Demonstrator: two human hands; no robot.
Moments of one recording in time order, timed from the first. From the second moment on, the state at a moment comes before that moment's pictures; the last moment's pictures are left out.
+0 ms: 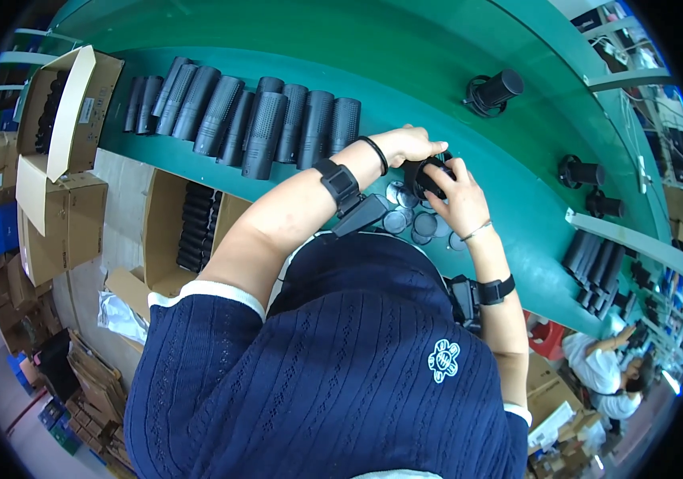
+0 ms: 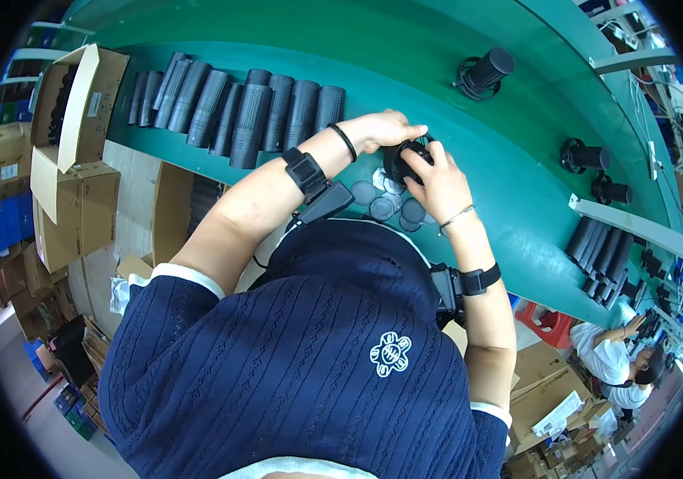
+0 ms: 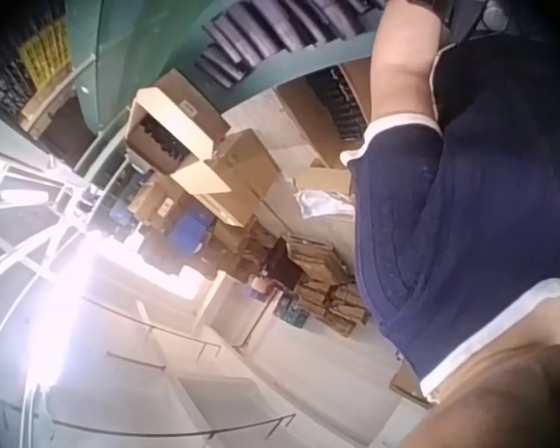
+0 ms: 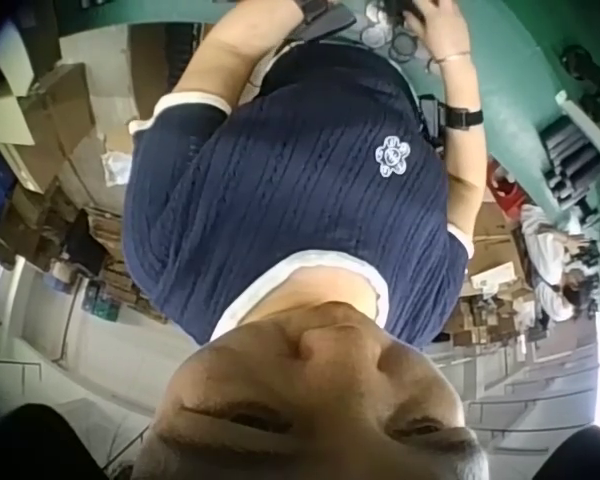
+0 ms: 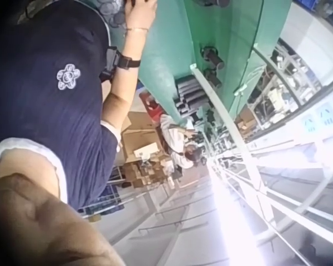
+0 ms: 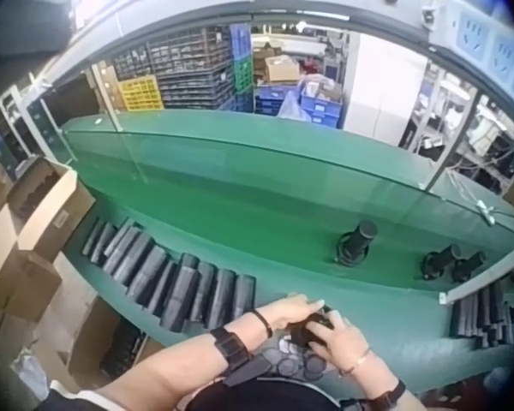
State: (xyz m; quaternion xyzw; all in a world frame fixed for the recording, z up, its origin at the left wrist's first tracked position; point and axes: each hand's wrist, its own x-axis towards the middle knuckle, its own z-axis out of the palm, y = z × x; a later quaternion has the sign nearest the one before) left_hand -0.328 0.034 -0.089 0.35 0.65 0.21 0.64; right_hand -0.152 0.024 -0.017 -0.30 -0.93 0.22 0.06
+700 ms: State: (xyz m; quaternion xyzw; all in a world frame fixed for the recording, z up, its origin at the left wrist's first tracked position) left_hand -0.345 0.053 -0.094 0.50 0.57 0.15 0.63; right_hand -0.166 0.026 -0.018 -0.25 -0.96 0.13 -0.02
